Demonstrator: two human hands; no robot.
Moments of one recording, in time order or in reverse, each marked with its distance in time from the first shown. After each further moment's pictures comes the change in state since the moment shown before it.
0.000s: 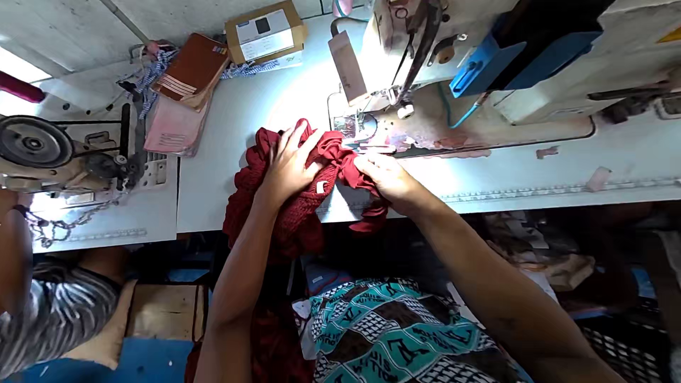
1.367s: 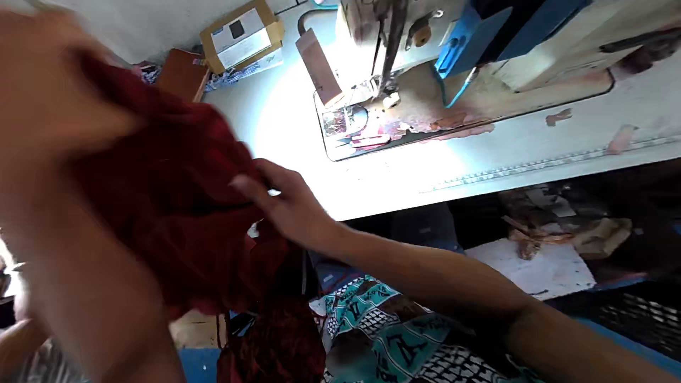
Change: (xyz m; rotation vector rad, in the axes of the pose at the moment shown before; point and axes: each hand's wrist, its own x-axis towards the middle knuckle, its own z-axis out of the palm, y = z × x) left_hand -0.057 0.020 -0.246 0.246 0.151 -0.020; right_hand -0.023 -0.082 0.129 0.233 -0.117 -0.344
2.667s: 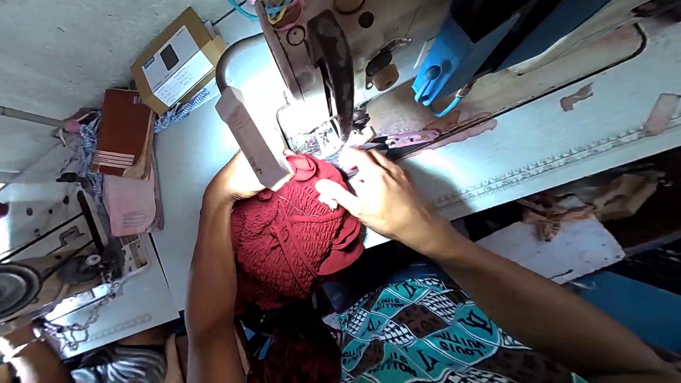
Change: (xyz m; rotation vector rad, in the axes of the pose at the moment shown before) left_hand 0.122 0.004 0.259 -1.017 -0.506 0.349; right_hand -0.007 0.049 -0.158 -0.980 0.393 0.211
